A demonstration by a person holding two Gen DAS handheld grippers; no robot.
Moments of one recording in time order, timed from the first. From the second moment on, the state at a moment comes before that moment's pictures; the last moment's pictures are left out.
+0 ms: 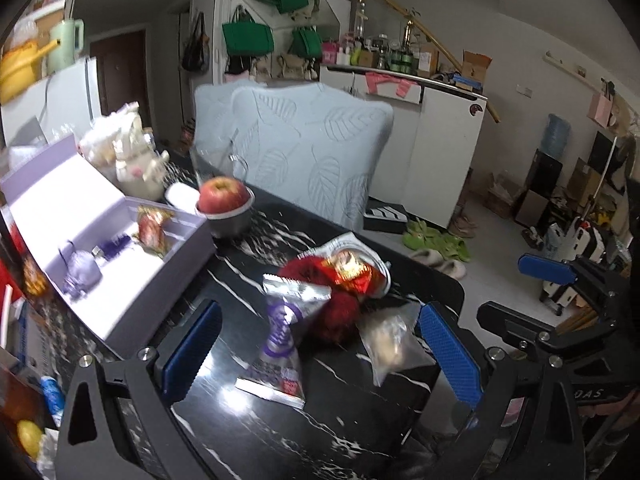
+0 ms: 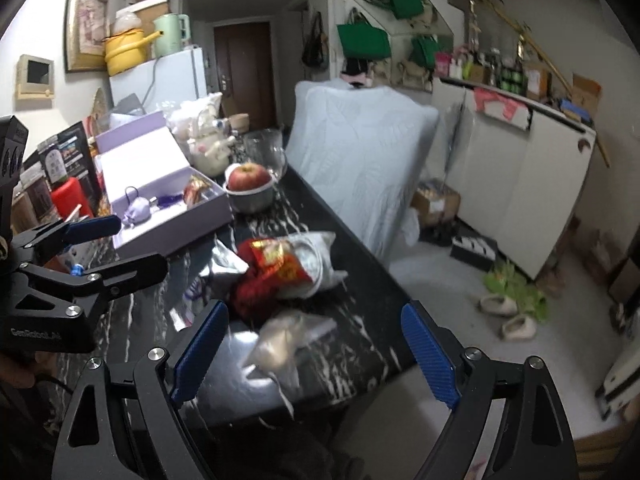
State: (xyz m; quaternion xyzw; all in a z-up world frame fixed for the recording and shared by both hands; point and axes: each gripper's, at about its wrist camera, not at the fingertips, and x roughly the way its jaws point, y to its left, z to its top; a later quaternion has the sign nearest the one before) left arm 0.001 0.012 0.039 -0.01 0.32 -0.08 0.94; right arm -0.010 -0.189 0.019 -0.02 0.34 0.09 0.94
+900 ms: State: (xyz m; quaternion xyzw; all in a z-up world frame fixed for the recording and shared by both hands) left arm 0.026 0.062 -0.048 -0.09 0.41 -0.05 0.91; right arm 0.045 -0.166 -0.069 0.03 0.43 0.11 0.90
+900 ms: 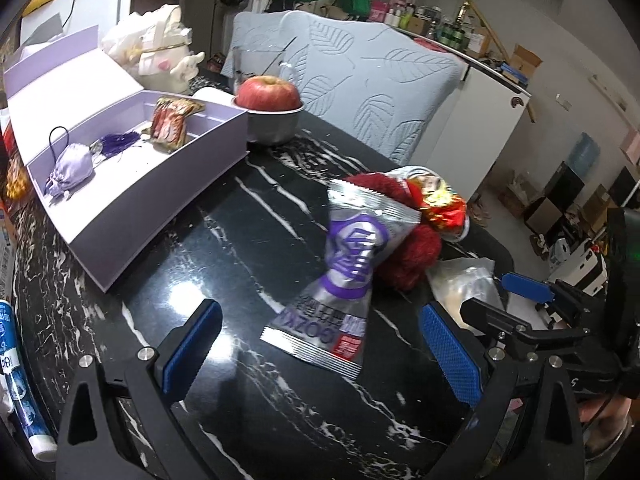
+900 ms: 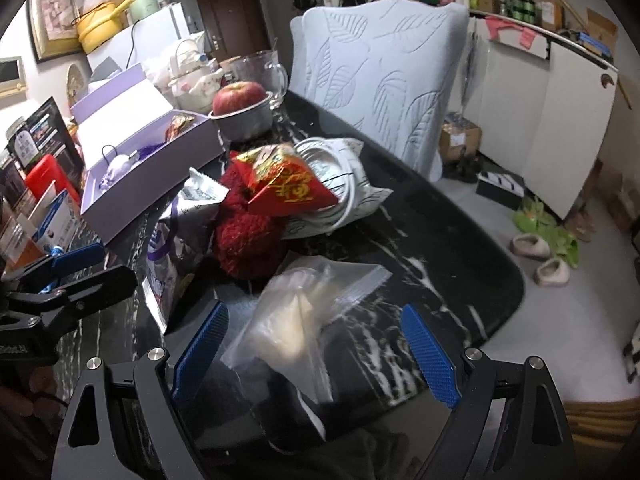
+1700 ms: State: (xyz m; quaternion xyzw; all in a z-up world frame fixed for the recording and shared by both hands) left arm 0.060 0.055 -0.062 -0.07 0.43 -0.04 0.90; right arm 0.063 -0.177 -0.088 -0.03 0.44 0.09 0.90
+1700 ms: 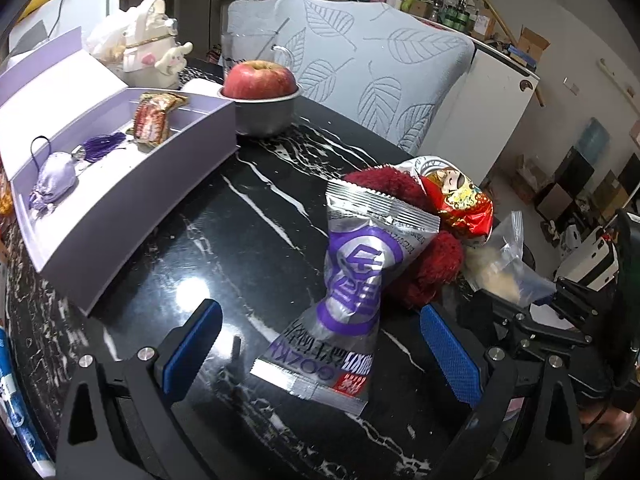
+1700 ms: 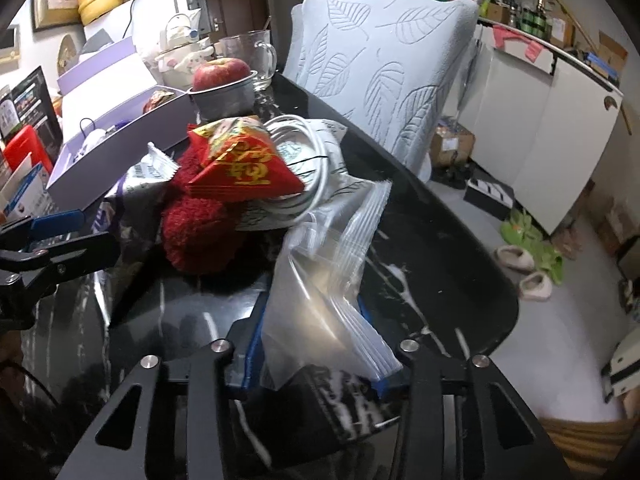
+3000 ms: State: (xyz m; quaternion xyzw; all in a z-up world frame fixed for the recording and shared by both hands) left arm 0.074 0.013 -0.079 0.02 0.48 -0.11 0.87; right arm 0.045 -0.188 -0.089 0.03 0.42 0.05 0.90
